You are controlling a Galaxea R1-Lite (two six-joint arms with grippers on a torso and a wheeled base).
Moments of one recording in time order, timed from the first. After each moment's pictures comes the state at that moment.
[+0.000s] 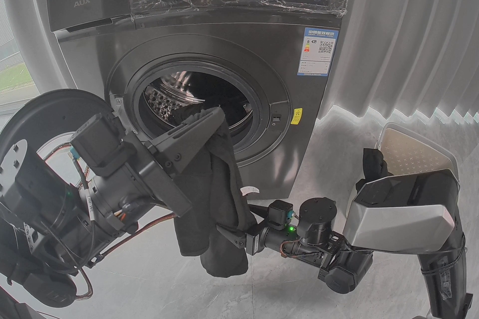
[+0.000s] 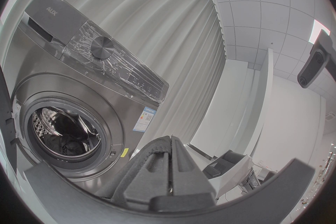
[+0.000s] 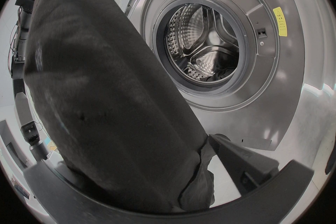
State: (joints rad) left arm -0.75 1.60 -0.43 -1.55 -0.13 -0.30; right arm 0.75 2.44 -0.76 -1.55 0.16 0.20
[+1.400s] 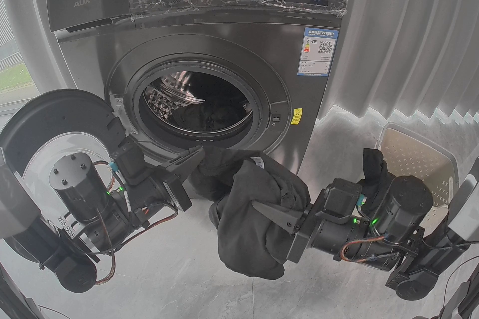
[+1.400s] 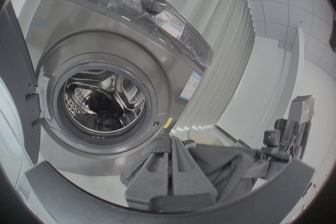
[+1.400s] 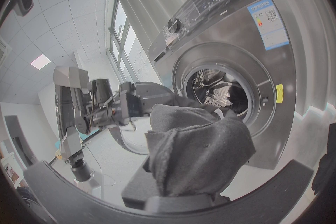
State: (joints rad) left arm -0.55 1.82 -0.39 -1.55 -0.12 -0.29; right arm 0.83 1.92 -0.42 -1.55 0.18 0.21
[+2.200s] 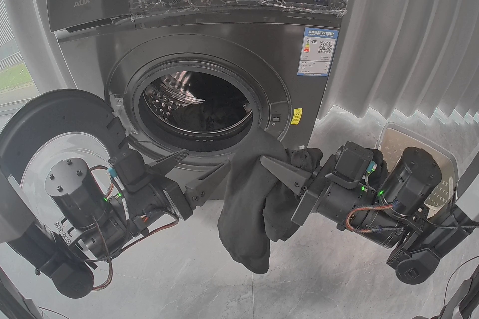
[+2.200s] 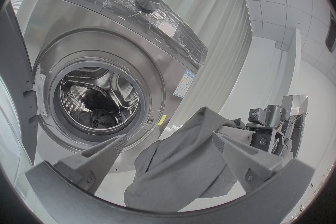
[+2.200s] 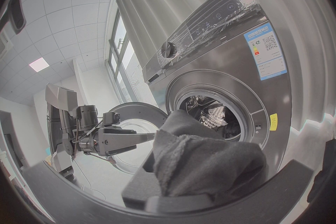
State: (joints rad) left arm -0.58 1.80 -0.36 -1.55 -0.13 -0.29; right arm 0.76 1.89 -0.53 -1.55 0.19 0.21
